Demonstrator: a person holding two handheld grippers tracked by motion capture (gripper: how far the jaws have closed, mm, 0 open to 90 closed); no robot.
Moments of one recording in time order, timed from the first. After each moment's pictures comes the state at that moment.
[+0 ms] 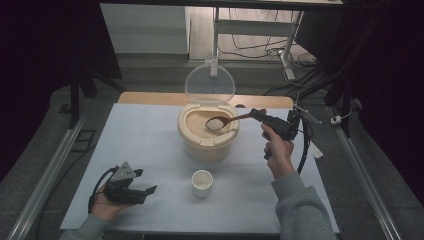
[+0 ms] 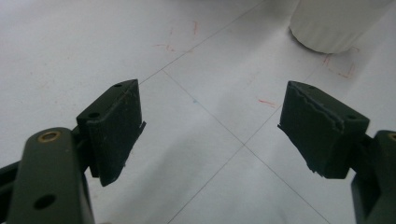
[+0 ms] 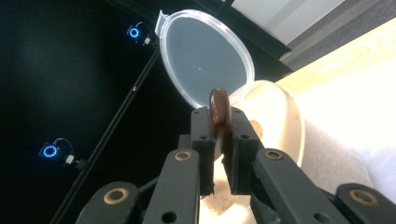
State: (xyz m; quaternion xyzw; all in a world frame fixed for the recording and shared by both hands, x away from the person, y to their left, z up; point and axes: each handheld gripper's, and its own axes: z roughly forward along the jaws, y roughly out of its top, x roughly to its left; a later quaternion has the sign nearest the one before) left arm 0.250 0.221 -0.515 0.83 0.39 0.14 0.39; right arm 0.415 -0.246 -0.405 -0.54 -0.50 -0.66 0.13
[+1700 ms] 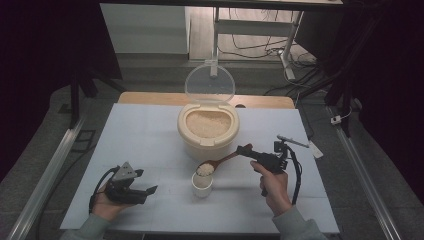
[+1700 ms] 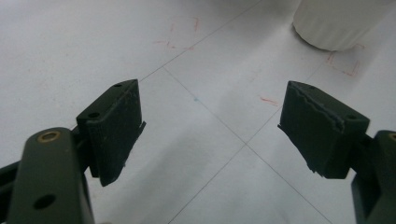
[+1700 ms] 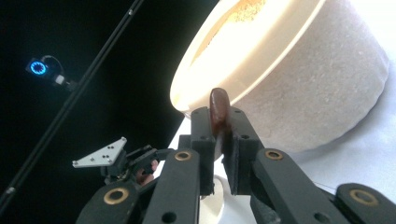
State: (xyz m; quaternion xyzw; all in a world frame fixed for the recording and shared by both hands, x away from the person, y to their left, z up) left arm 0.251 0.220 -0.517 0.83 0.39 0.14 0.38; right arm 0.349 -0.227 -0.452 -0.49 -0.61 -0.61 0.15
